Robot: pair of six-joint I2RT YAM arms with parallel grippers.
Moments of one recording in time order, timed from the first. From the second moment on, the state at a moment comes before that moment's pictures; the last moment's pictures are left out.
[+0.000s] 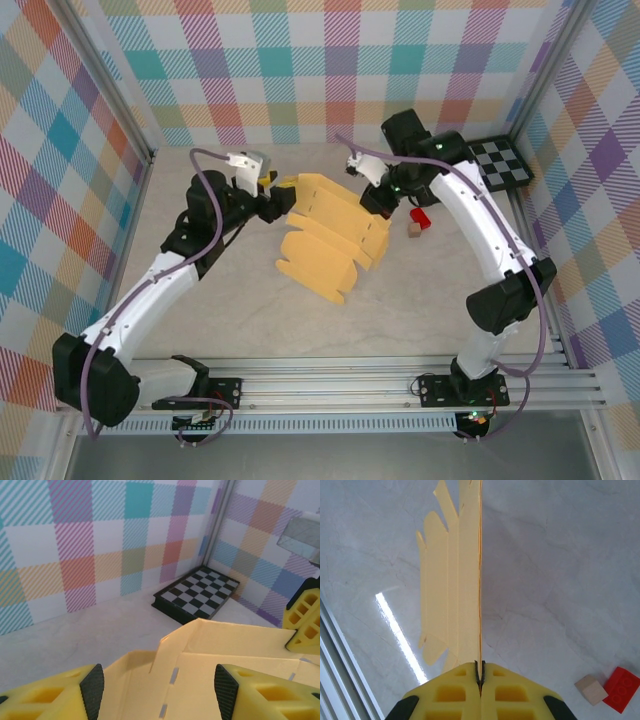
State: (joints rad) left arm -0.41 1.23 1.04 0.02 0.32 -0.09; right arm 0.48 1.76 2.02 -1.38 -0.31 -0.49
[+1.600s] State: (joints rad) left arm -0.43 1.48 1.44 -0.44 0.33 -0.21; right arm 0.54 1.69 1.83 -1.27 -0.29 -0.44
